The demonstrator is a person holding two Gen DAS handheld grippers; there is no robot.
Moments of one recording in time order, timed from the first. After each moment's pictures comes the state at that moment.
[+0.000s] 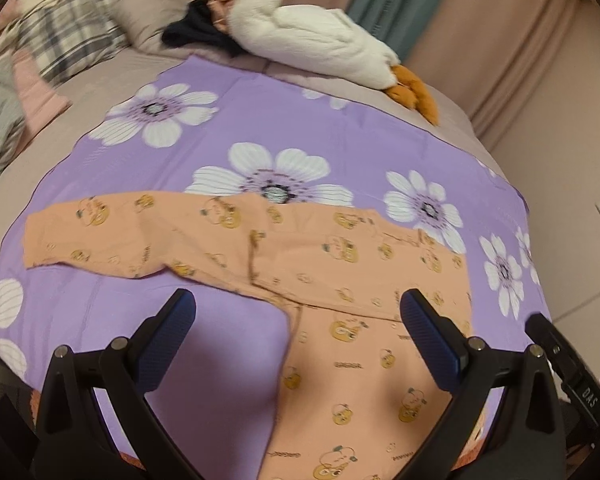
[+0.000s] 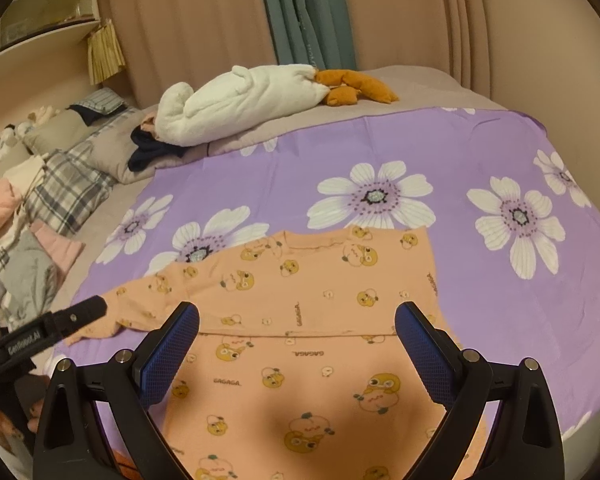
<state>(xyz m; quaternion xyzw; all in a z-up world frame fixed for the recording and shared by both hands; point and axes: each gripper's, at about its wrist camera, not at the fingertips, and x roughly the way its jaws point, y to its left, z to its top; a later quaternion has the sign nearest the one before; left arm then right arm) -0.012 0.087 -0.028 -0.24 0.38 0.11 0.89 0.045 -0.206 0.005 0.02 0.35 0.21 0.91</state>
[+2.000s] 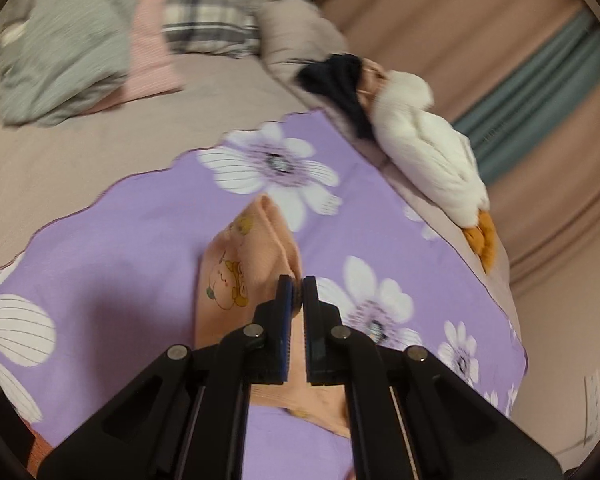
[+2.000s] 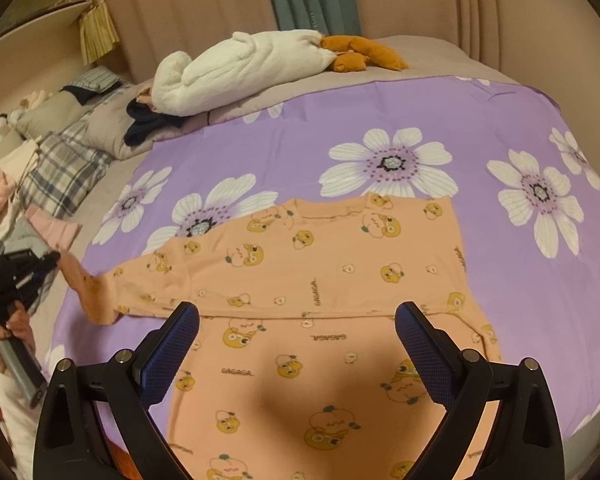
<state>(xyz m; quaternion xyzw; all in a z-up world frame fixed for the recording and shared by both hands) -0.024 0.243 -0.033 -0.40 0.25 0.24 0.85 0.058 -0.184 -0.016 0.02 0.40 0.21 0.89</state>
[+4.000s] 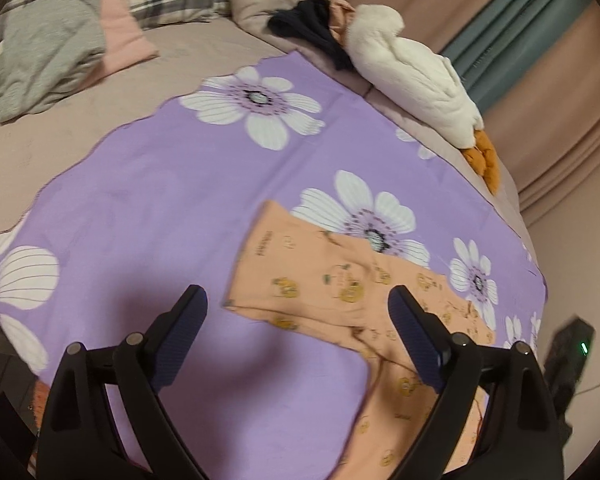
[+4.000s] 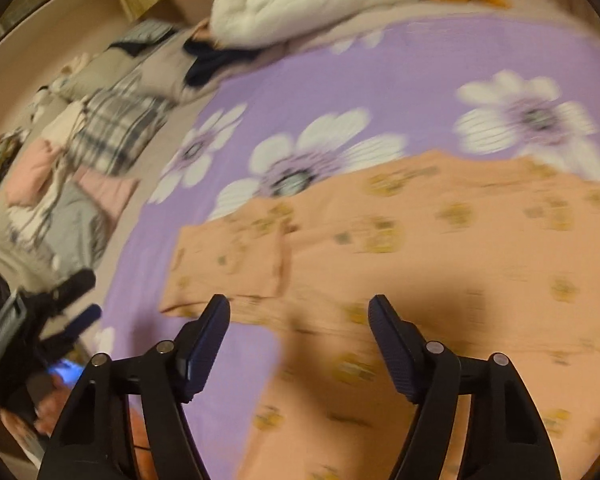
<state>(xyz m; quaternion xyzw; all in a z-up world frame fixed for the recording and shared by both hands) -0.044 0.190 -0.050 -0.35 0.35 0.21 0.84 0.114 -0.069 -0.072 0.04 0.50 0.37 0.78</state>
